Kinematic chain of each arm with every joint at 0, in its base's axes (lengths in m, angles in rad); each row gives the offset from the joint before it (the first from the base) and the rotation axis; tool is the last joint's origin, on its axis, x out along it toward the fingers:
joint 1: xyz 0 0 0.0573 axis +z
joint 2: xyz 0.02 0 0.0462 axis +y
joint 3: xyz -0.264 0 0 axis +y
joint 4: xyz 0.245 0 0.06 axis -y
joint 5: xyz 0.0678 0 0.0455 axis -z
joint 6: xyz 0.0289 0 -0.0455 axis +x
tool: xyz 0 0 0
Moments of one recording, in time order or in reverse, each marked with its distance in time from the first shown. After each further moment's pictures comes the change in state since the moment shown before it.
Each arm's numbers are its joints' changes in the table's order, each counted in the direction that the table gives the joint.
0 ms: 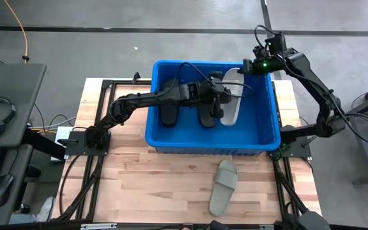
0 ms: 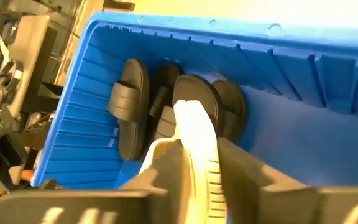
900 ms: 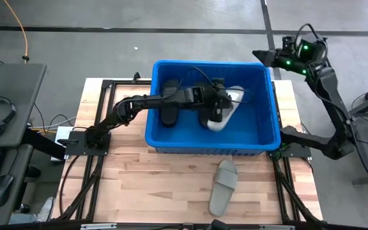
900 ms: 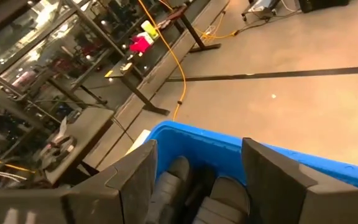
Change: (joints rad) left arm 0.000 0.062 0.001 -0.034 0.031 -0.002; right arm -0.030 -0.301 -0.001 0.270 0.081 0.099
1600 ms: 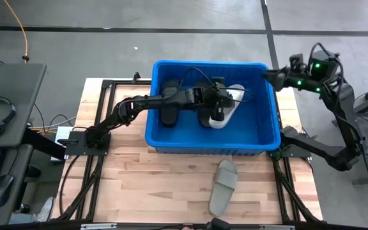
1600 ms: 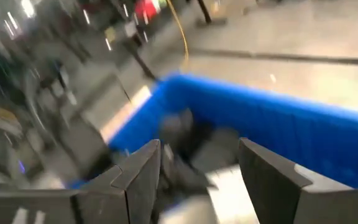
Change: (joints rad) left arm 0.000 0.017 -0.001 0.059 -0.037 0.010; right arm 0.083 -0.192 0.000 -0.300 0.025 -0.148
